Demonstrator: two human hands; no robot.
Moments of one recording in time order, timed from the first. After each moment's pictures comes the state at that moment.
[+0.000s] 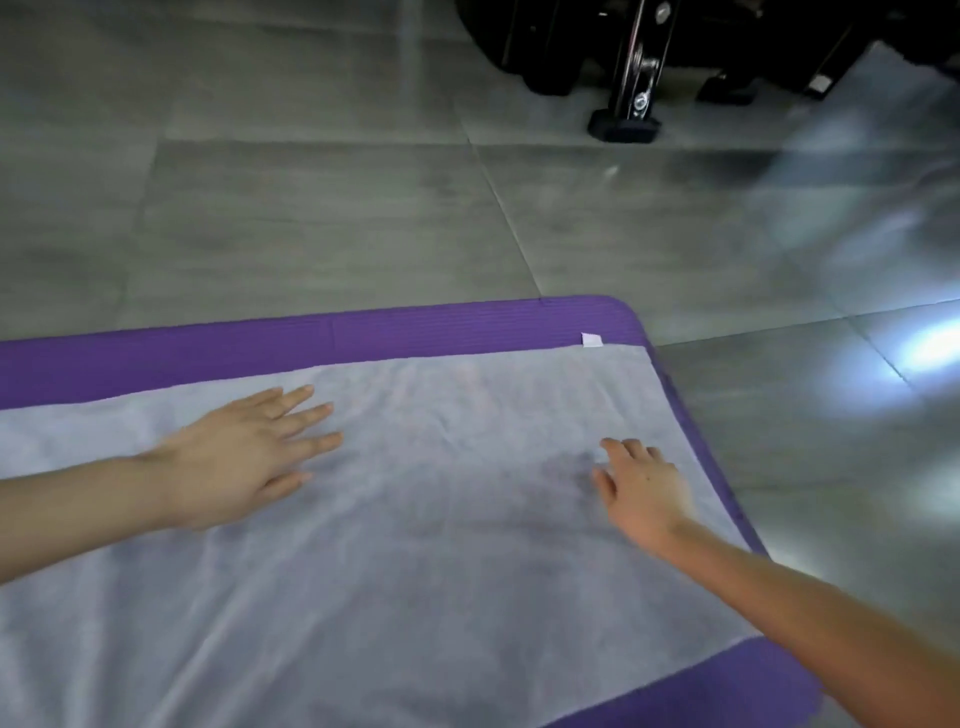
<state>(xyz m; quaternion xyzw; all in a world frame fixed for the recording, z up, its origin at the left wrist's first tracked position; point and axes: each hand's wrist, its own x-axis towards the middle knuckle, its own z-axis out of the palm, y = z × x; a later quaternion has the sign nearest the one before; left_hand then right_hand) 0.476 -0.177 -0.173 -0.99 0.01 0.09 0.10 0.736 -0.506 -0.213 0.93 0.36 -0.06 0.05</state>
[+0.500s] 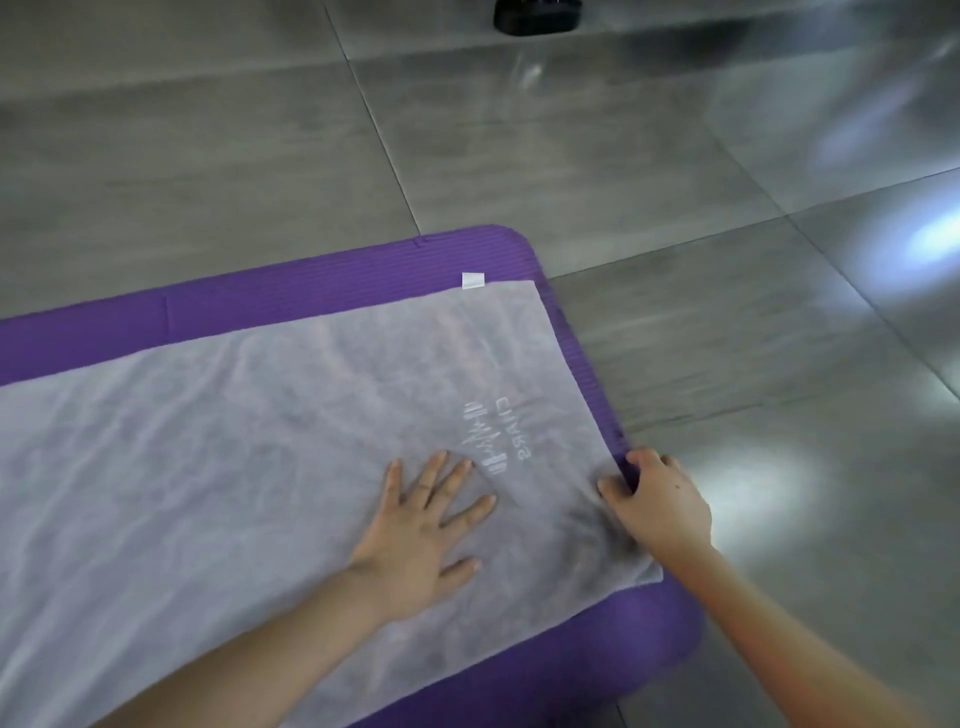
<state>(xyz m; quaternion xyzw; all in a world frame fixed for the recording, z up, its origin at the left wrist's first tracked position) 0.631 -0.459 -0.259 -0.98 -0.01 0.20 -0.02 0.801 -0.661 -0.239 0.97 0.09 -0.18 -0.11</state>
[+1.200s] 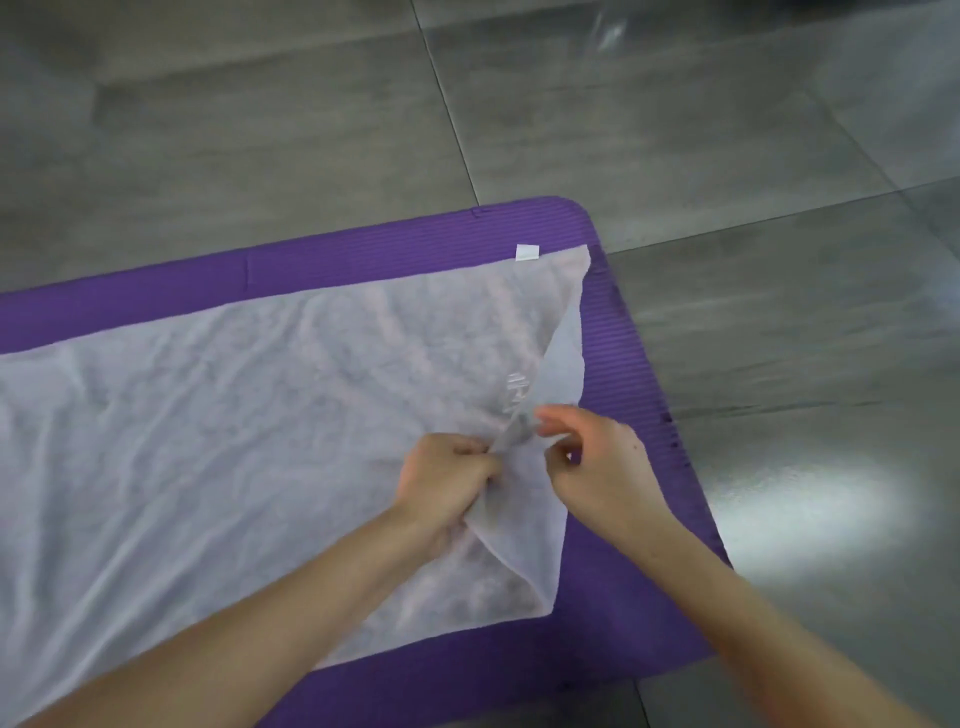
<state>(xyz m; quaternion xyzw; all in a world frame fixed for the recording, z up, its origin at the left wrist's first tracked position) 0.652 -0.487 -0.167 -0.61 -0.50 0.05 -0.61 0.750 -0.597 -0.176 0.84 0.30 -0.25 -0.38</state>
